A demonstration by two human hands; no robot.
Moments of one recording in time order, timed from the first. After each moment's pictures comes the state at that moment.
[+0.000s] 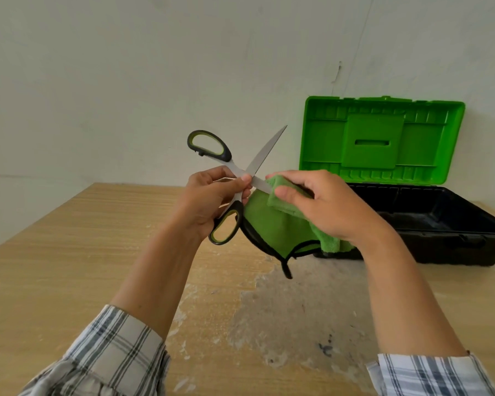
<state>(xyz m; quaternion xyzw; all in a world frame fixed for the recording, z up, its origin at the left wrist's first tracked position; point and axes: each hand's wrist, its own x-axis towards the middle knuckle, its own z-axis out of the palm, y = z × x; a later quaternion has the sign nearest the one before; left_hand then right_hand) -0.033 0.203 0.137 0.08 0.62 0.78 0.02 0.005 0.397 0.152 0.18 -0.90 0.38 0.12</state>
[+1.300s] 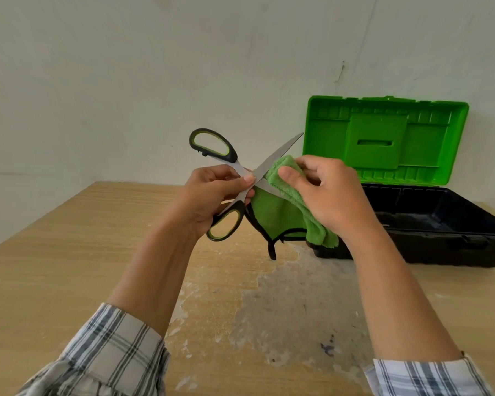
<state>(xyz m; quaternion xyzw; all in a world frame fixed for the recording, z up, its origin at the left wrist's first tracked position) -0.030 0.199 0.142 0.10 0.65 0.75 0.02 0.000 0.389 0.151 0.11 -0.87 0.42 0.24</state>
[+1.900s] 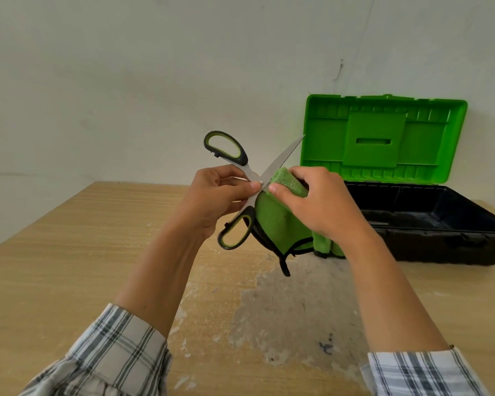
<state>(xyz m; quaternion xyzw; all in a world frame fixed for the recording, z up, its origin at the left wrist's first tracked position) -0.032 0.208 0.137 0.11 0.67 0.73 -0.01 -0.009 0.389 0.141 0.13 -0.91 0.33 0.22</state>
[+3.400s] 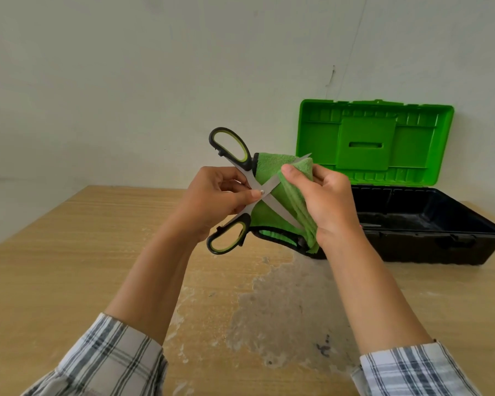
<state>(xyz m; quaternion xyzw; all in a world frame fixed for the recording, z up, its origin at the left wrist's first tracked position) -0.032 0.206 0.140 0.17 0.75 0.63 -0.06 -0.013 0.379 0.136 0.00 -0.67 0.71 0.22</state>
